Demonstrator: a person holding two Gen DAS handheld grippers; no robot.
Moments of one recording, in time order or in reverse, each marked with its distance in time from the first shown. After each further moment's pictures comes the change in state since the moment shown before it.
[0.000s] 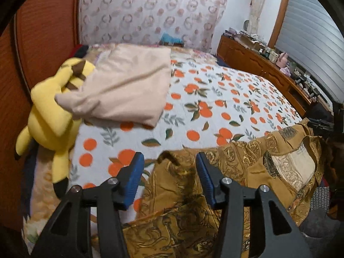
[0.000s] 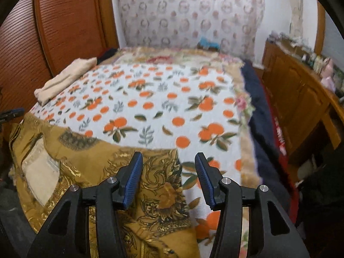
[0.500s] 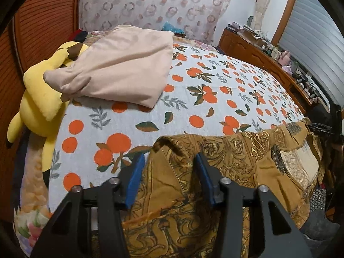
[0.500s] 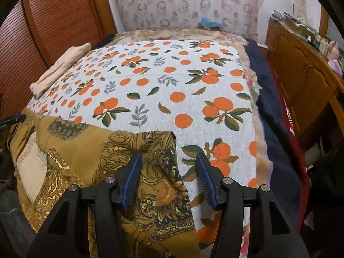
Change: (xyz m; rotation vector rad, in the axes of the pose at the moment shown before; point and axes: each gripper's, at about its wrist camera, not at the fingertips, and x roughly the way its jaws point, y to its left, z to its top) left arm 0.025 0.003 -0.010 -0.034 0.054 -0.027; right arm 0.029 -0.007 -0.006 0.043 0.107 0.028
